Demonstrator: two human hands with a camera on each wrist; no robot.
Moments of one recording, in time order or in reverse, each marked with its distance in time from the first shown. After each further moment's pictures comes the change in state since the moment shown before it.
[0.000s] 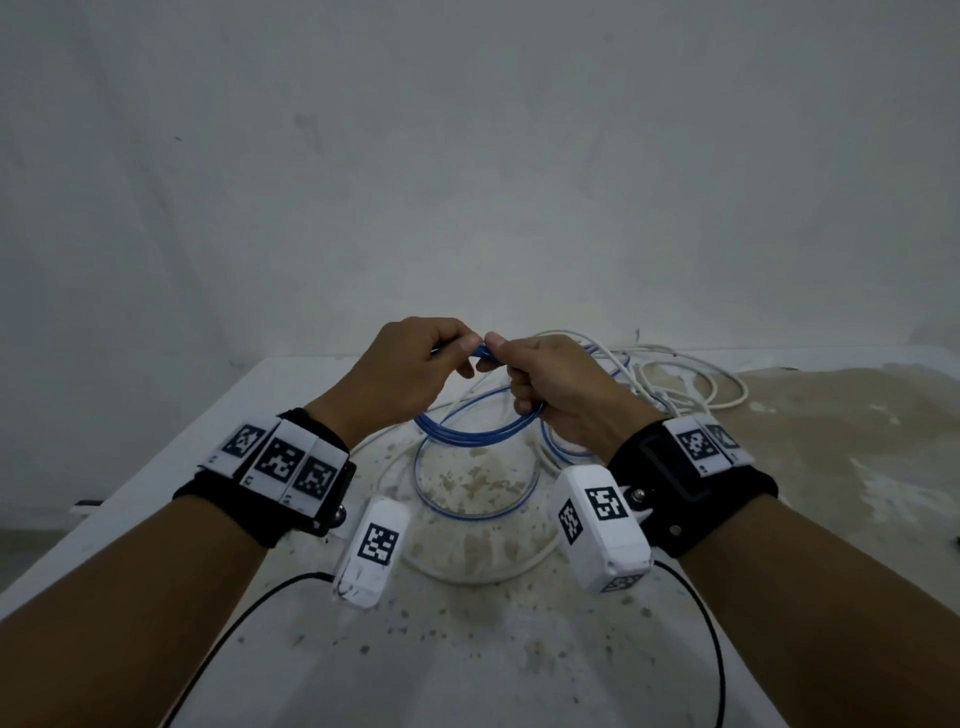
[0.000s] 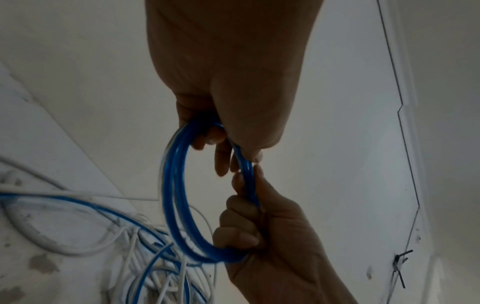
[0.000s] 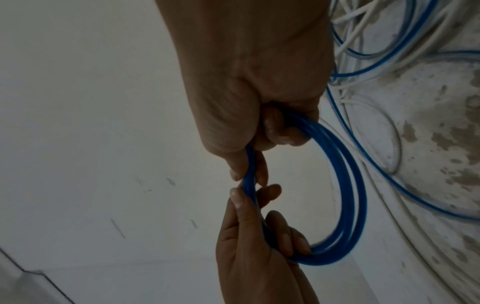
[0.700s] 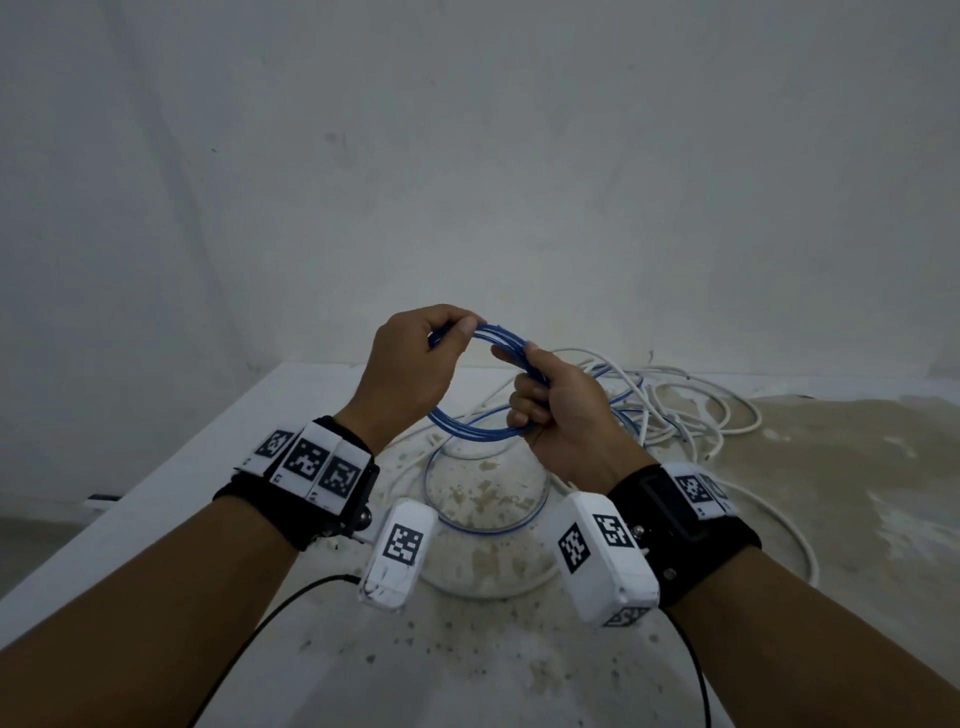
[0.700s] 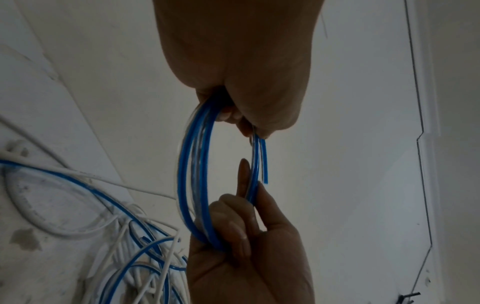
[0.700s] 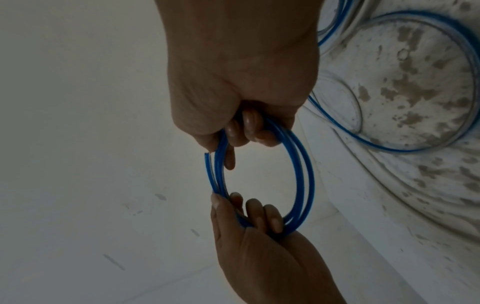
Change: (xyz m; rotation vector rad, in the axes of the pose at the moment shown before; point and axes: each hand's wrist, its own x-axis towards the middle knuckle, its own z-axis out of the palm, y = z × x) left_hand 0.006 -0.007 0.003 -0.180 0.385 -0.022; right_hand -0.007 0.006 0.017 0.560 0.022 0.081
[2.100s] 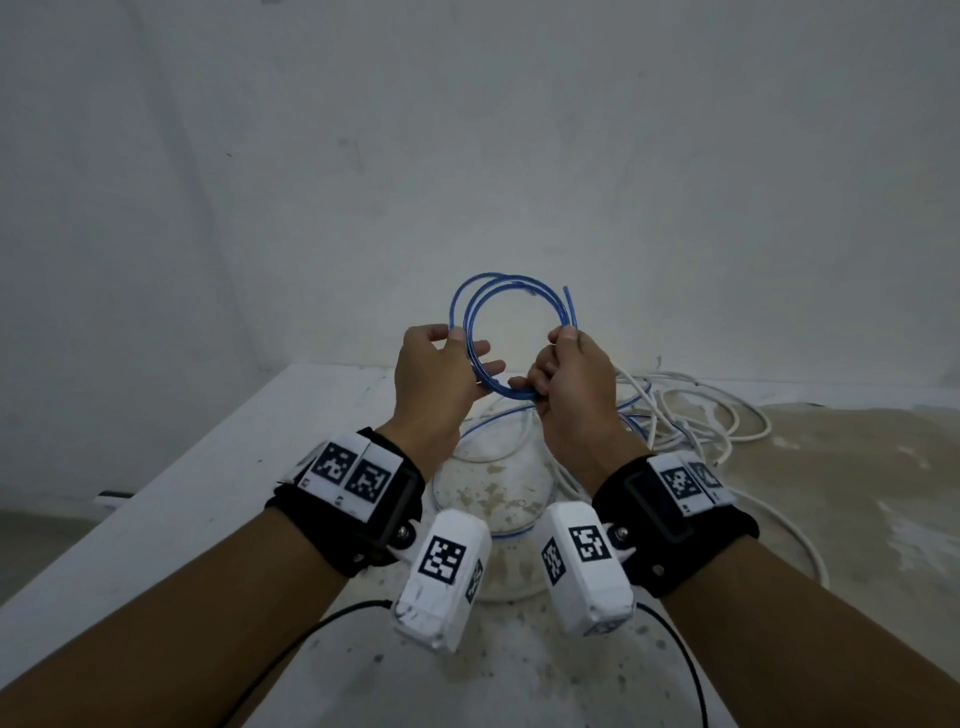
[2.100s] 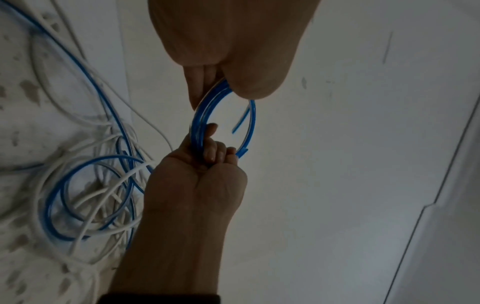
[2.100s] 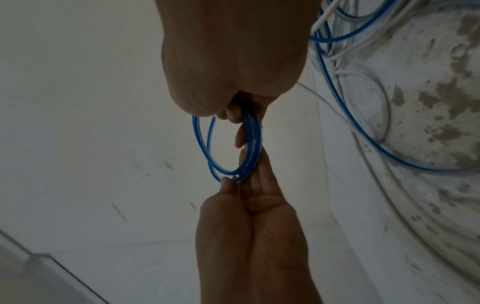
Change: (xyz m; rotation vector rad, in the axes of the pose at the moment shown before) left_hand -0.012 0.030 0.024 -0.619 0.225 -0.641; right_hand 0.012 -0.005 0.020 -0.050 0.205 -0.318
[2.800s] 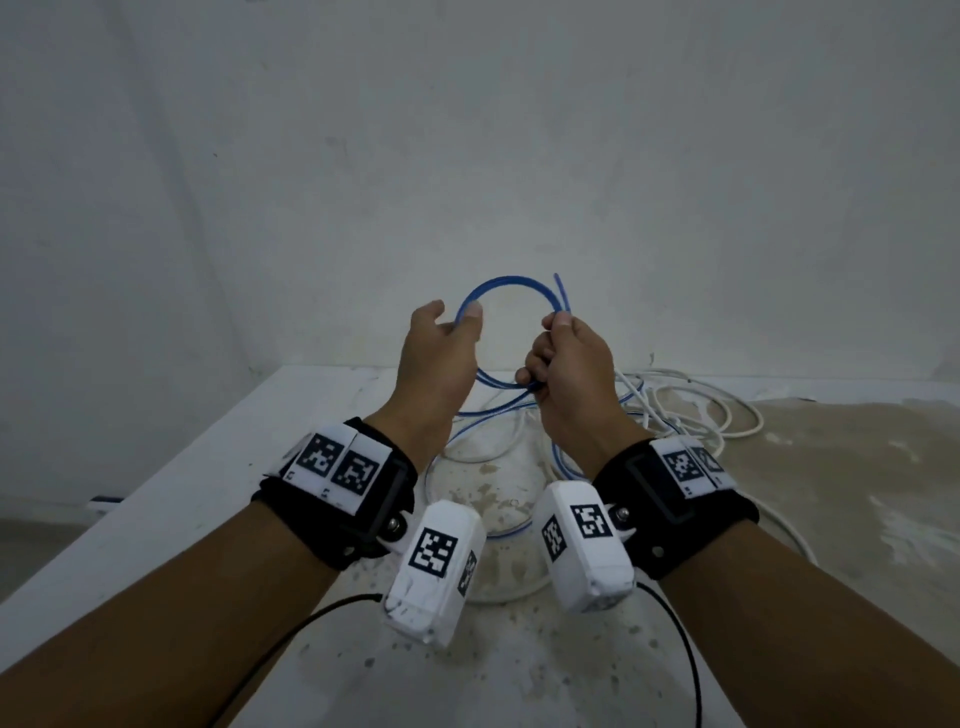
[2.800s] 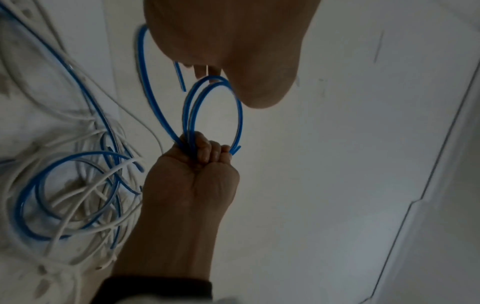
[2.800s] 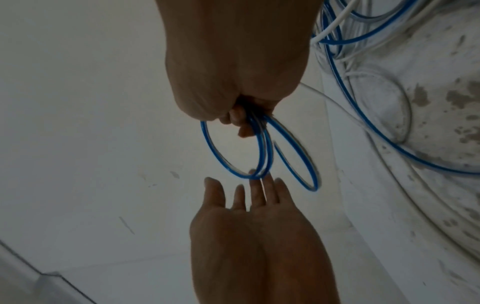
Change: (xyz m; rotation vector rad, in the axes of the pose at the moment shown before) left_hand 0.006 0.007 0.012 0.223 -0.020 0.103; right_hand 0.008 -0.011 -0.002 -0.032 -0.029 -0.014
